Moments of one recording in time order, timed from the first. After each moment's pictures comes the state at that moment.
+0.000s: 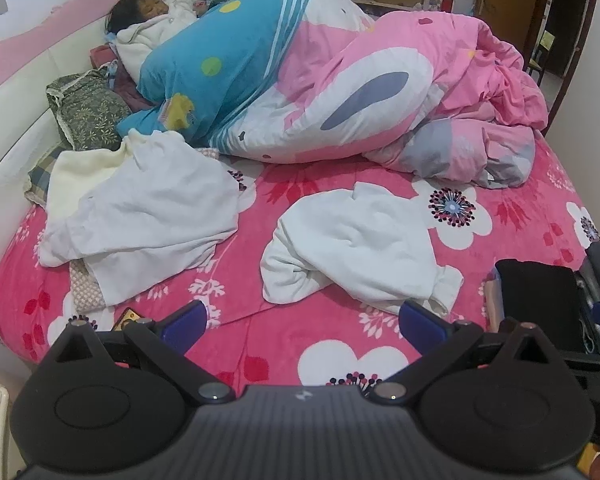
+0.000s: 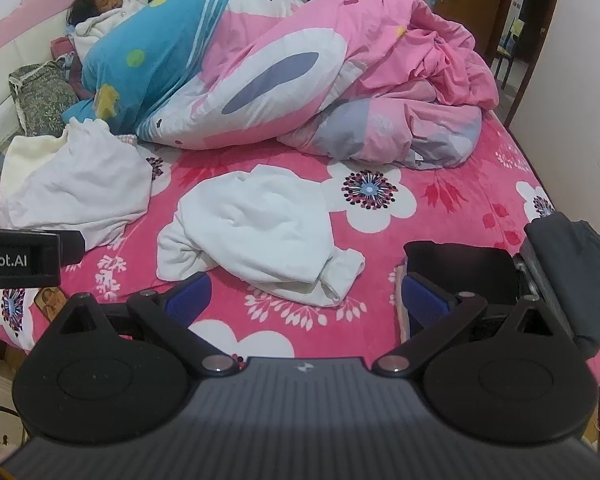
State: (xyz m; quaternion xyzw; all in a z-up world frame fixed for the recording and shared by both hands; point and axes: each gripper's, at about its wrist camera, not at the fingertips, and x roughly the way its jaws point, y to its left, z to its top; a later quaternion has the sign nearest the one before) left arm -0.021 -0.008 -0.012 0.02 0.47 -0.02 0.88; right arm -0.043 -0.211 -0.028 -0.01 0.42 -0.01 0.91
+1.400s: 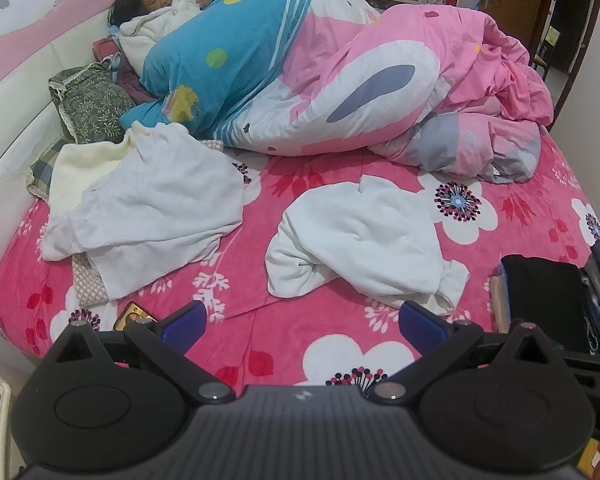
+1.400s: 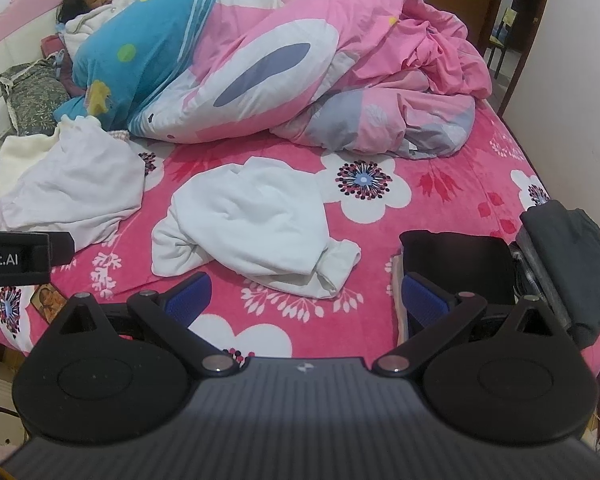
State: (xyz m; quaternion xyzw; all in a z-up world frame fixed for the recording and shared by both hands) left arm -0.015 -0.008 -0.011 0.02 0.48 -0.01 0.88; right arm -0.042 -0.210 -0.032 -0.01 0.44 -0.02 0.90
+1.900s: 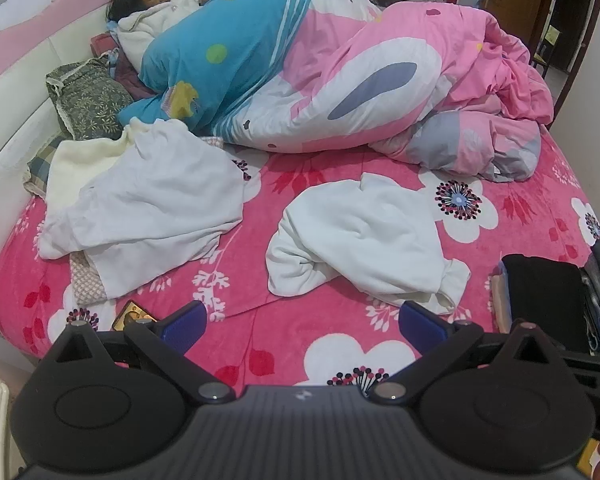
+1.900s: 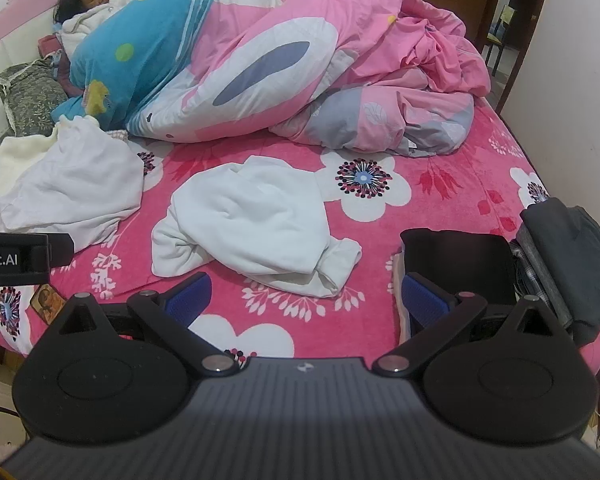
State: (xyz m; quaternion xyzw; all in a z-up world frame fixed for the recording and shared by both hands) left arm -0.007 0.000 -0.014 0.01 0.48 -0.01 0.88; right arm -0.040 -0.206 -0.033 -0.01 0.44 -0.03 0.90
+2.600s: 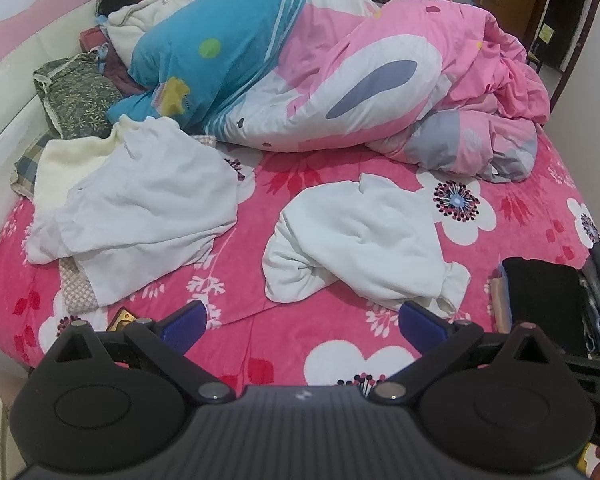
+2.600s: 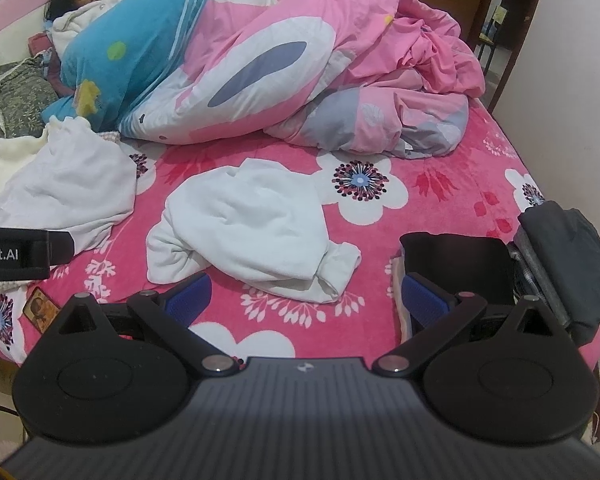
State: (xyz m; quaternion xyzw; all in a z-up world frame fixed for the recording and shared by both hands) left arm 0.018 0.015 -0.023 0.01 0.49 -0.03 0.87; right arm -0.025 -0.189 -0.036 -0.01 0.44 -0.05 0.90
